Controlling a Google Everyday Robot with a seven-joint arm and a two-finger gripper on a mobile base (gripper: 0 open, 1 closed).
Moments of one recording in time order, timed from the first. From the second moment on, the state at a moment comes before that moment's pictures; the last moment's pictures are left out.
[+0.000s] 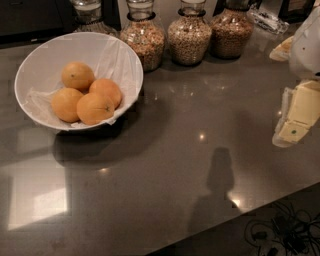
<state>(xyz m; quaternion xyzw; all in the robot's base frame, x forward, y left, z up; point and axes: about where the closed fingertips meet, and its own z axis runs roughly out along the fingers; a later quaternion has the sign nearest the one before) 0.438 -0.217 0.976 -0.60 0.78 -0.03 0.16</state>
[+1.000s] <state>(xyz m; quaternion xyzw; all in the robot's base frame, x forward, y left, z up) 0.452 -0.116 0.937 -0.68 0.71 0.00 0.18</state>
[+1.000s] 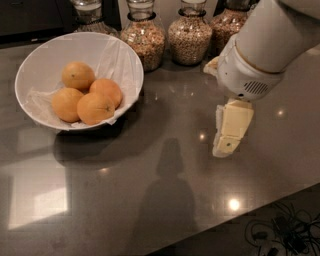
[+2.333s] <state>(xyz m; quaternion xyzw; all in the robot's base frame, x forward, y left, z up) 0.453 -0.021 0.915 -0.71 0.65 0.08 0.25</state>
